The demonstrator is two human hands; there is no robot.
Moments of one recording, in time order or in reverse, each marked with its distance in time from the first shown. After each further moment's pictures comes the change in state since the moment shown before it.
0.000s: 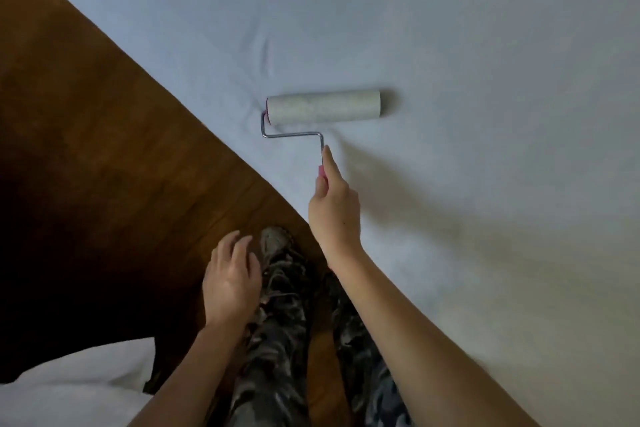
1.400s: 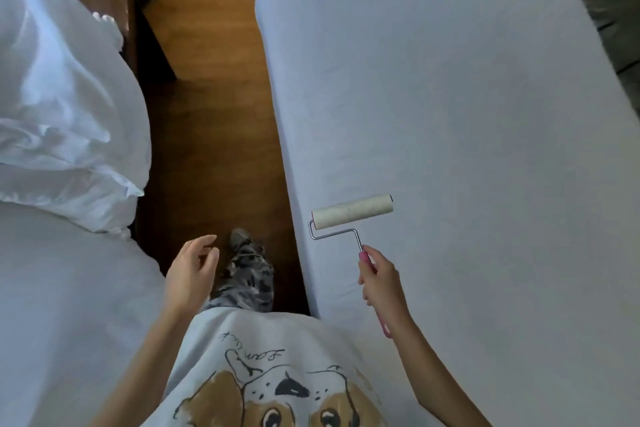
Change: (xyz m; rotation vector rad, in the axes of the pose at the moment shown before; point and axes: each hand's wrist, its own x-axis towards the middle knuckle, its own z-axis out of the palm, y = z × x) left_hand -0.127 -0.062 -0.357 -0.800 0.366 -0.484; right_hand -0.194 -0.283 -0.150 -0.261 -0.279 -0.202
